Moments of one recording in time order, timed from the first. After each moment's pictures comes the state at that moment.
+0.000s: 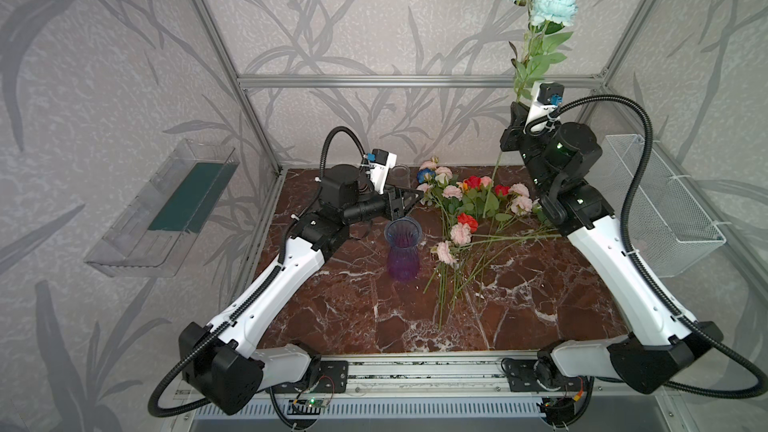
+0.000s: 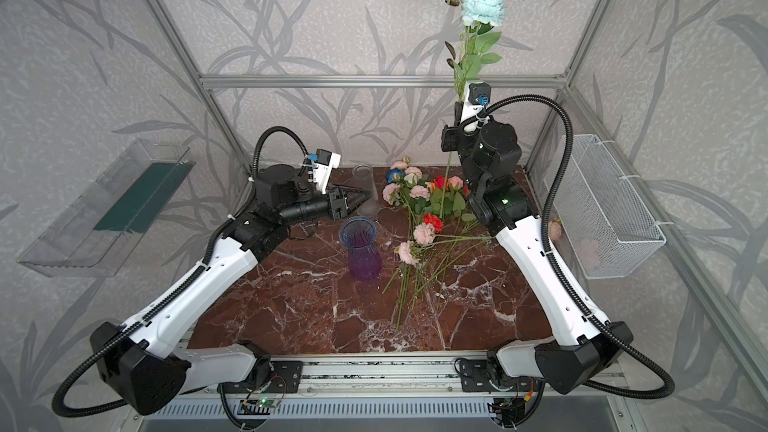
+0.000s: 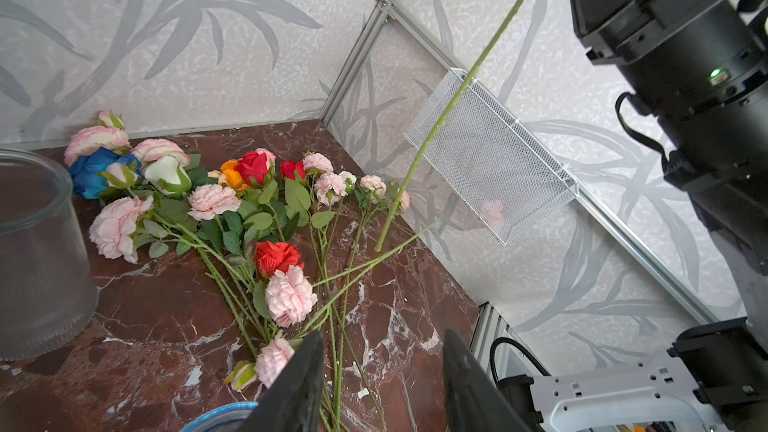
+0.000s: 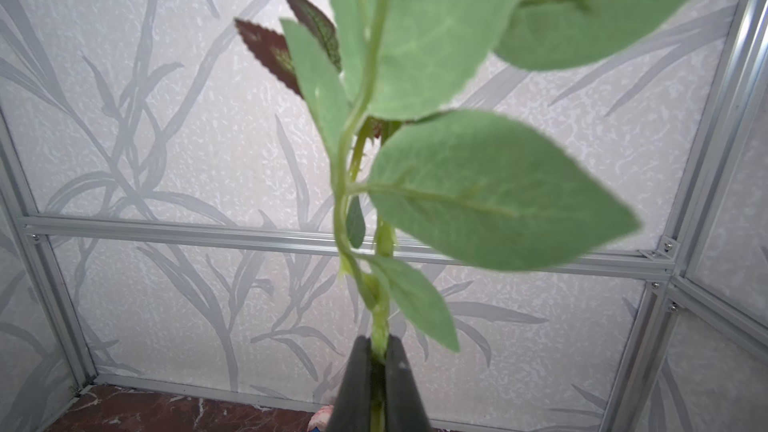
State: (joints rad) left arm -0.49 1.28 1.24 -0.18 0.58 -0.46; right arm 0.42 1.37 1.63 -0.06 0.27 -0.05
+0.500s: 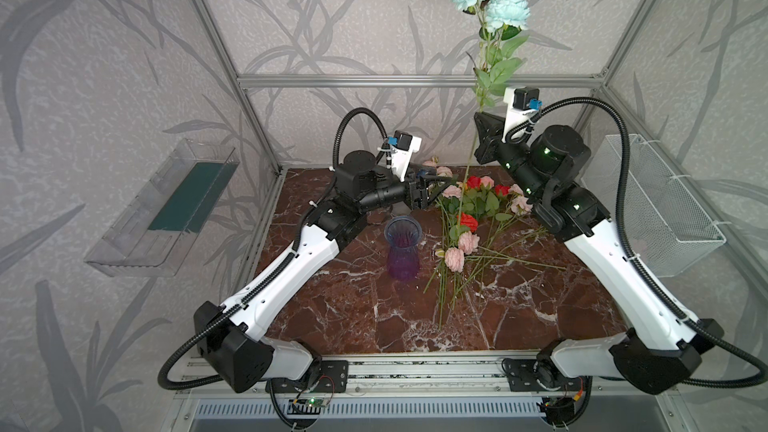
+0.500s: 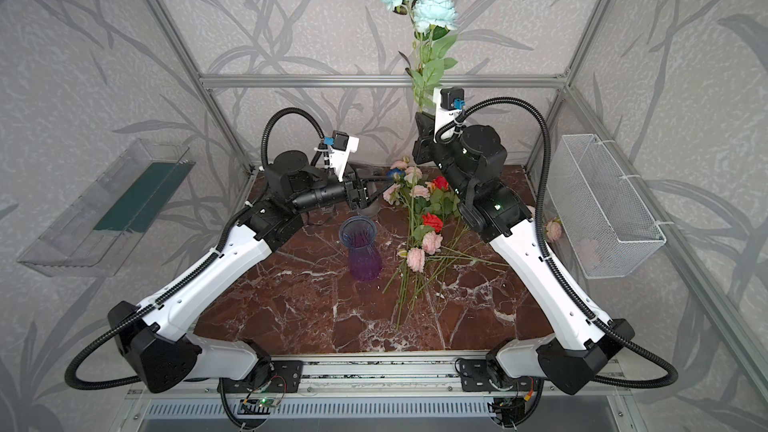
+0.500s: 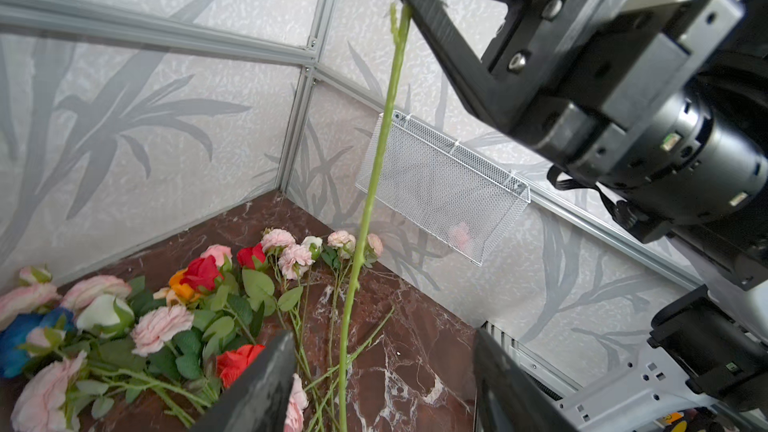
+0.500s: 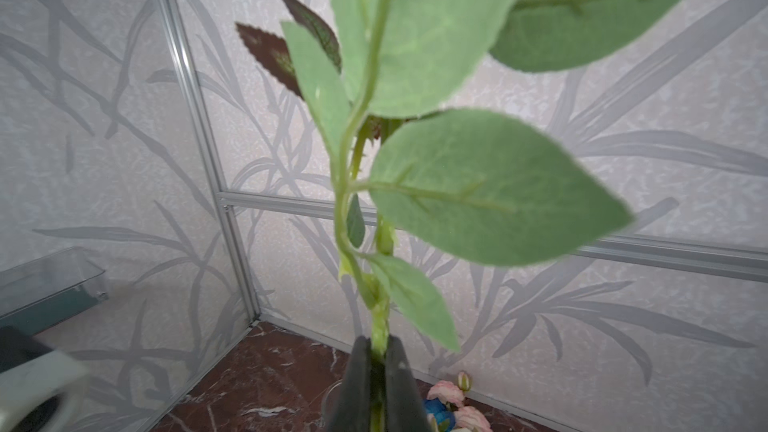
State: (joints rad) left arm -0.60 1.40 1.43 -0.03 0.58 -0.35; right arm 0.57 1.35 1.67 -0.18 0.10 0.10
